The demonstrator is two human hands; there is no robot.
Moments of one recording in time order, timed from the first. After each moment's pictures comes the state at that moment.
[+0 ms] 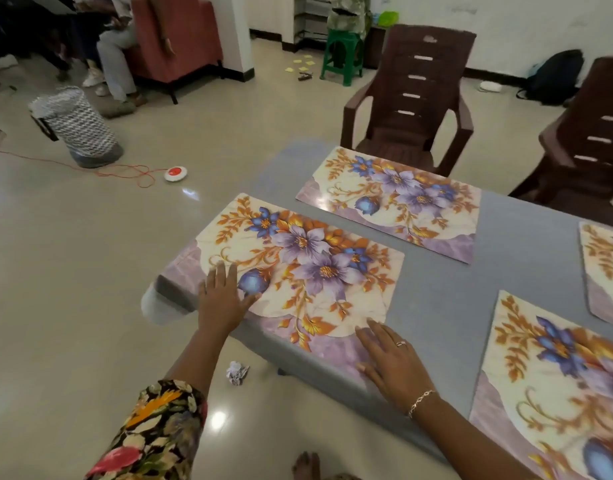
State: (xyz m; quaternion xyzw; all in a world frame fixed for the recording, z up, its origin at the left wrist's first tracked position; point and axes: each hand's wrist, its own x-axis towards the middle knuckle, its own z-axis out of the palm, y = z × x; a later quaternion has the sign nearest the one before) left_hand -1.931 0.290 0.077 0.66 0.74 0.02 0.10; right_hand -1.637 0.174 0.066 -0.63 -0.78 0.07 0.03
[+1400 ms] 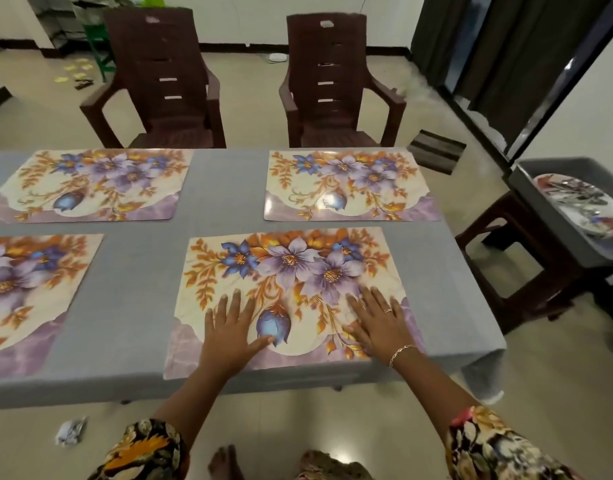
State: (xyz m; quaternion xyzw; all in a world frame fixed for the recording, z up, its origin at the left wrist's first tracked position) left_hand -1.467 0.056 0.035 0.89 0.43 0.01 0.13; right_hand -1.216 -0.090 0.053 -0.83 -0.55 0.11 -0.06
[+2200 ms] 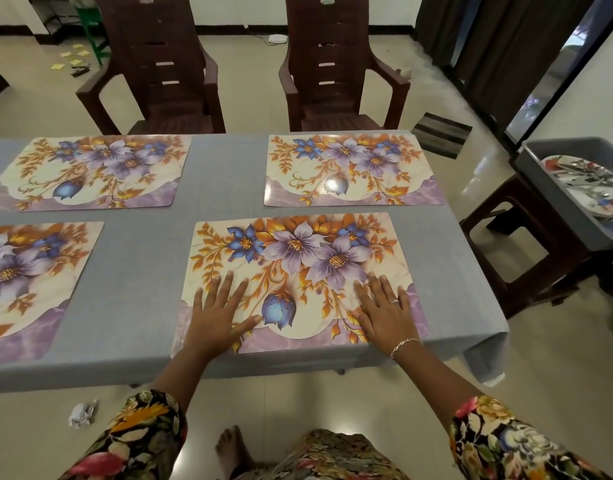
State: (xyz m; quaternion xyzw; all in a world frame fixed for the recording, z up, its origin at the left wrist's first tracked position) left_hand -1.493 0.083 0.019 0.91 0.40 0.02 0.13; right_hand -1.223 -0.101 0.042 -0.85 -0.52 0.10 -0.06
